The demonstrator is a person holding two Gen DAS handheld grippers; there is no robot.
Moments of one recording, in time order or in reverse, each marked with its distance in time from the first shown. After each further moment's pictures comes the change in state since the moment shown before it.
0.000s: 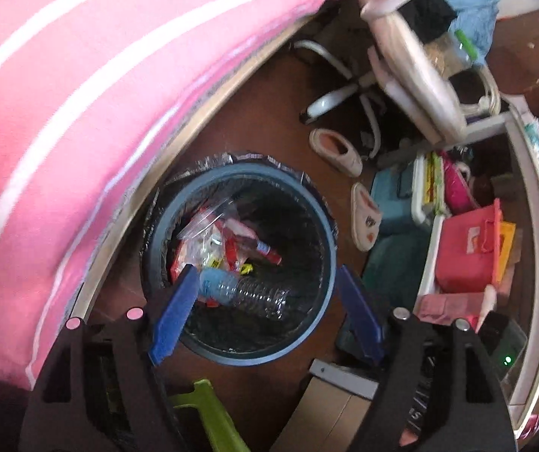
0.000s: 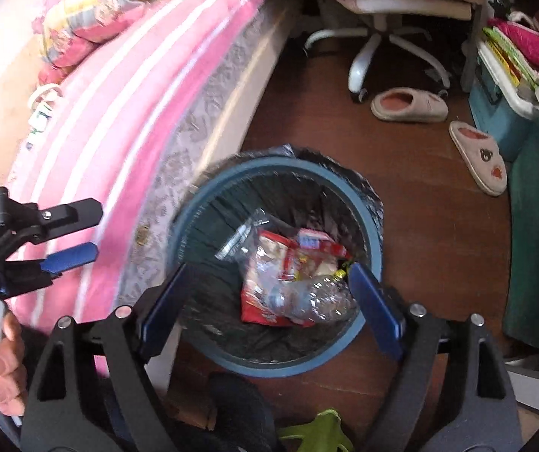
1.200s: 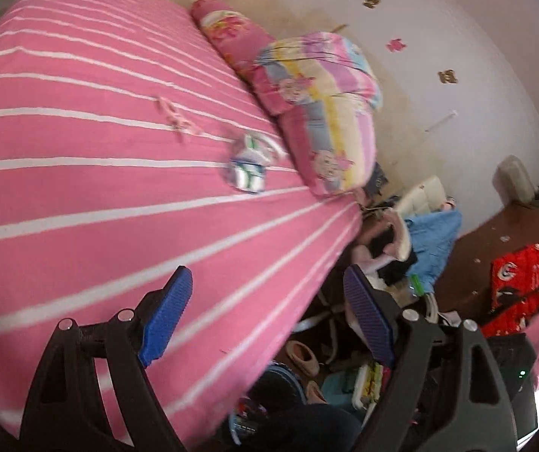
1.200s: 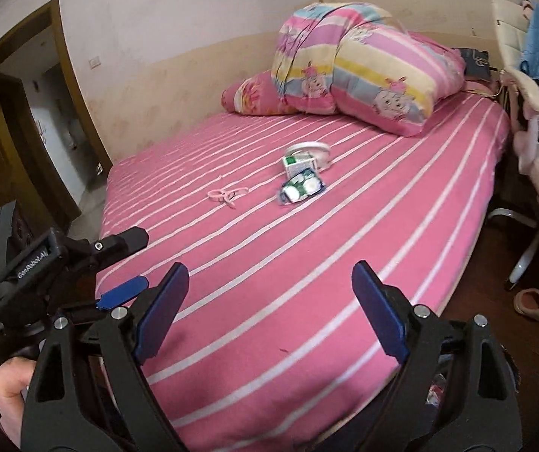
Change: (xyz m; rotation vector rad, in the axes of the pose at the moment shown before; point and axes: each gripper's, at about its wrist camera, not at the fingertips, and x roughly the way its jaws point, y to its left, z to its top) left arm -0.289 0.207 -0.027 -0.321 -0.759 -0.154; right arm -0.078 0.343 0.020 -0.524 -0.308 0.378
